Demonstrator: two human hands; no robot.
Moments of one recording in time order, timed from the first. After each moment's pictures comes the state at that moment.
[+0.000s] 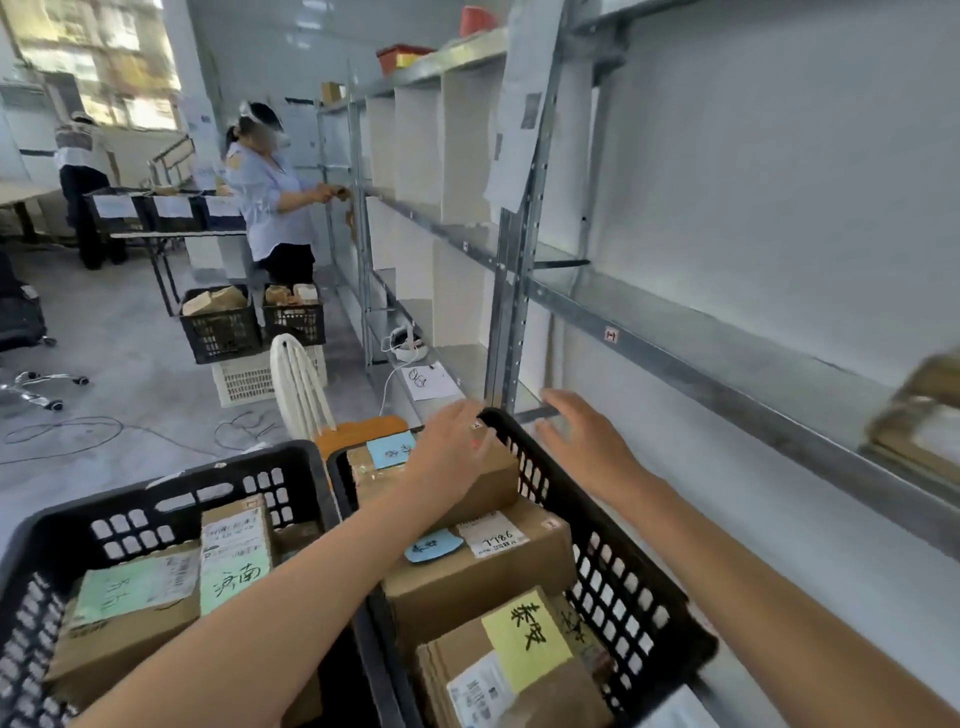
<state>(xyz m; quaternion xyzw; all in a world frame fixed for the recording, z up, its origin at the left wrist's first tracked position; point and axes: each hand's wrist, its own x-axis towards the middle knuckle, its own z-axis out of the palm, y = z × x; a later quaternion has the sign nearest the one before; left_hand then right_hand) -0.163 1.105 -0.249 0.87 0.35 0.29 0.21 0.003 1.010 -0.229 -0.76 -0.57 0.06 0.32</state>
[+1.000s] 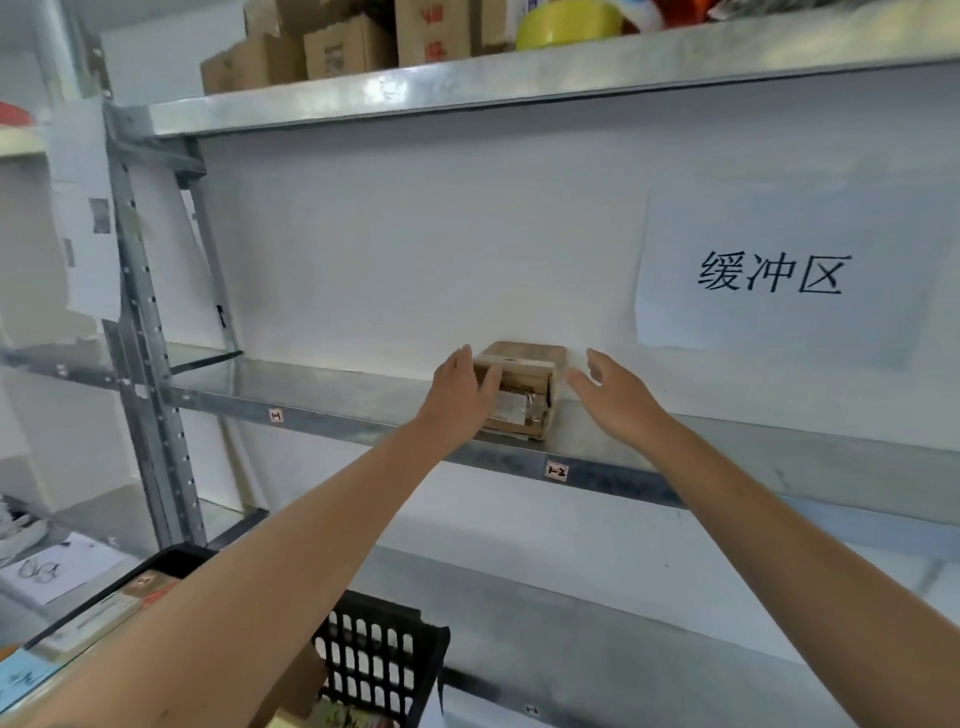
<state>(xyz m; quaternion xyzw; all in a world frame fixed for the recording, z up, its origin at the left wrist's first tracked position) 0.061 0.901 -0.111 0.92 0.00 0.24 0.32 0.086 0.699 -0.098 -0.90 -0.18 -0.10 0.39</state>
